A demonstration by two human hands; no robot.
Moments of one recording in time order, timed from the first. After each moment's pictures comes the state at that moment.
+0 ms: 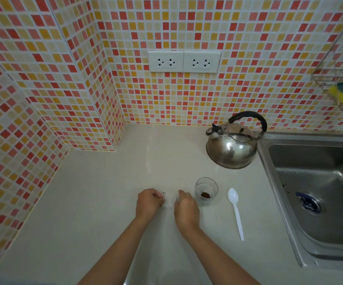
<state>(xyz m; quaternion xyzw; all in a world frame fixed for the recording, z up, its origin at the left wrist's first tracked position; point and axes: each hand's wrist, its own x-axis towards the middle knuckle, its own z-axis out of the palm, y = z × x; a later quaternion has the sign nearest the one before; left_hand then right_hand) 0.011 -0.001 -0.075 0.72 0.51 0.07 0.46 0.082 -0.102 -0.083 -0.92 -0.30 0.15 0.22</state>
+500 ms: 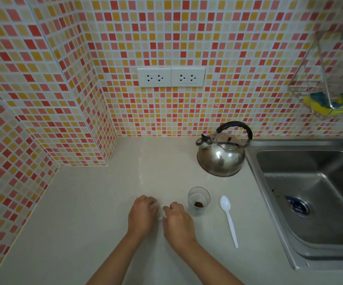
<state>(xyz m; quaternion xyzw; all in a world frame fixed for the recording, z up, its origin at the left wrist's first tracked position) 0.005 0.000 -0.073 0.85 0.41 0.12 0.31 0.068 -0.119 -0.049 -0.87 -0.45 0.10 0.17</state>
